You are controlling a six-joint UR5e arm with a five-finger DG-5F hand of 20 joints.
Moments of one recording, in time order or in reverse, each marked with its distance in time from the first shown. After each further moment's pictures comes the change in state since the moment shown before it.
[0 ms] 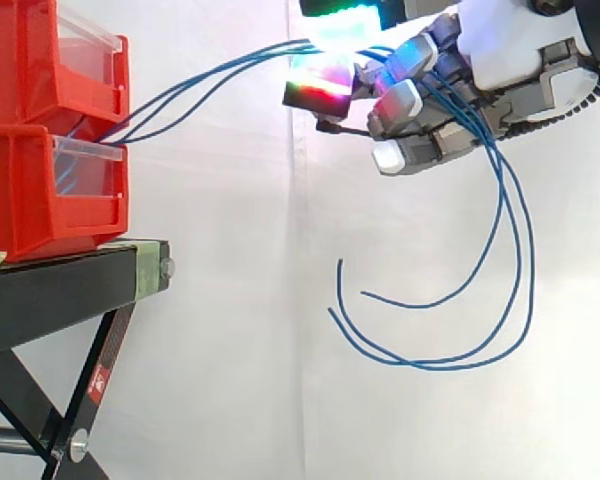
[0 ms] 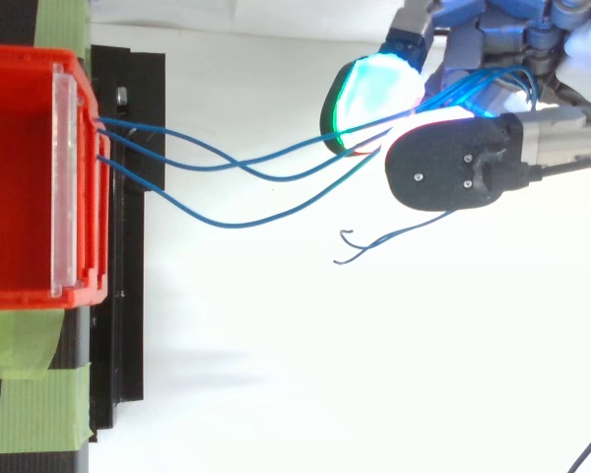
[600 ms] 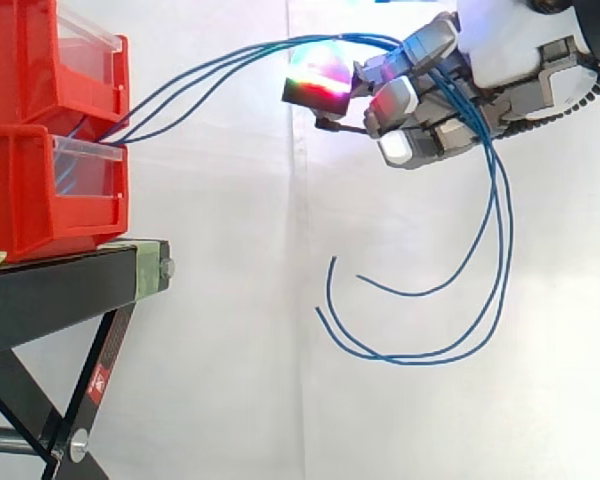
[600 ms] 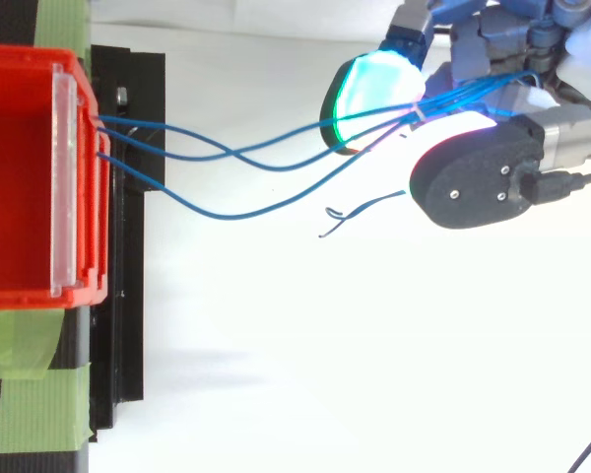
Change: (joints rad) arm 0.000 0.000 0.003 0.001 0.003 0.000
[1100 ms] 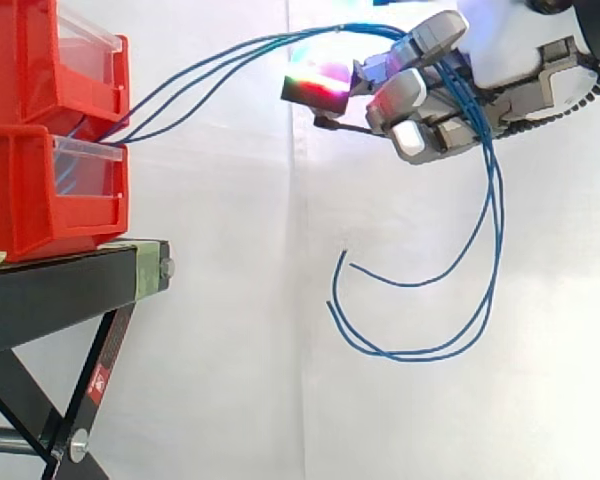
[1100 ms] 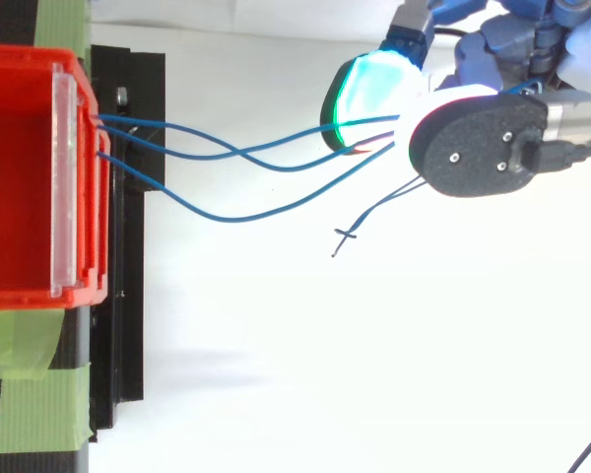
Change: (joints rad) arm 0.000 0.000 0.000 -0.001 0.000 0.000
